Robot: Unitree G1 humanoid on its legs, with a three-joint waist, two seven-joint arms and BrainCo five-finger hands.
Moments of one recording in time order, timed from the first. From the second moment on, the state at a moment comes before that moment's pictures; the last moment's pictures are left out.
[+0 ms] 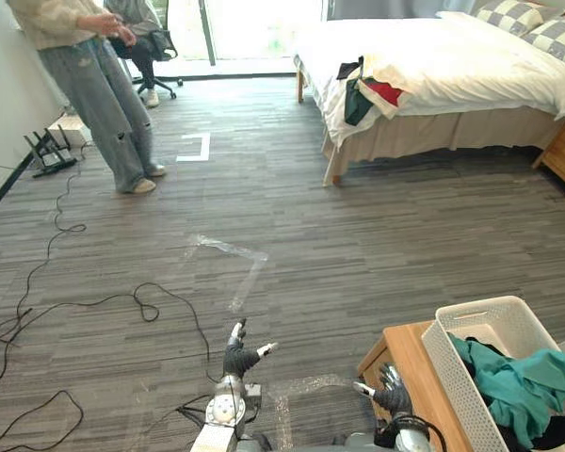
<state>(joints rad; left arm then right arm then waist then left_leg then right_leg) 0.18 -0.03 -0.15 0.43 -0.01 -0.13 0.25 0.23 -0.03 0.03 0.56 0.01 -0.15 -0.14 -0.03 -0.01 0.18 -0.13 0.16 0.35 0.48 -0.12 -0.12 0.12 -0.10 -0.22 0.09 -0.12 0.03</state>
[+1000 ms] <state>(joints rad) 0.16 0.02 -0.20 0.42 0.02 -0.12 0.26 0.22 -0.02 0.04 0.48 0.01 -0.15 -0.15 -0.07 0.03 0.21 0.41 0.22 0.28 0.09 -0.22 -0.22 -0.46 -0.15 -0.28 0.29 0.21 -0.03</state>
